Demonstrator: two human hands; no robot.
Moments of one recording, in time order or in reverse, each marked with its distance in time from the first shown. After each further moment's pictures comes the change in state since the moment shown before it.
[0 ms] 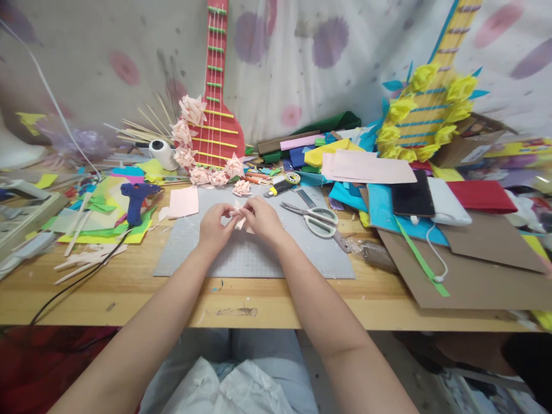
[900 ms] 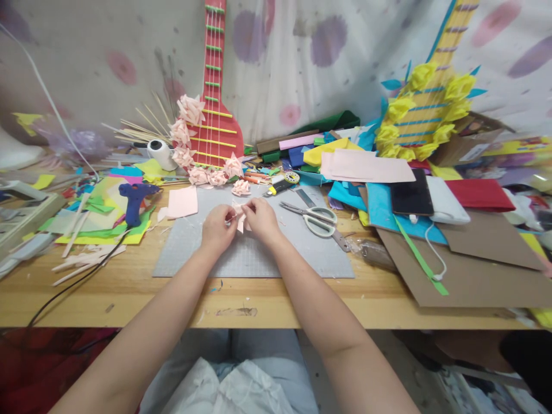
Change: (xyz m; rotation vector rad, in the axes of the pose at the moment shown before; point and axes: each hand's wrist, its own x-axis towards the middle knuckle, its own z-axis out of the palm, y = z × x) left_hand -0.002 -0.001 0.008 0.118 -0.082 -0.043; right_hand 0.003 0.005 0.012 0.072 0.101 0.222
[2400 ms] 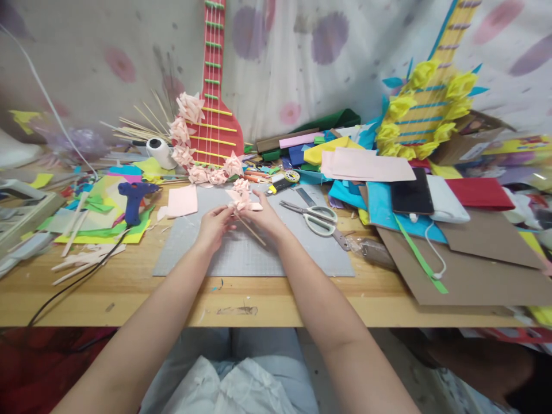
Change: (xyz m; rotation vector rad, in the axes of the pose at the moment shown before) left_hand 0.014 0.015 -0.006 -1.154 -0.023 -0.921; right_hand -0.001 0.004 -0.005 0.755 -0.227 0.251
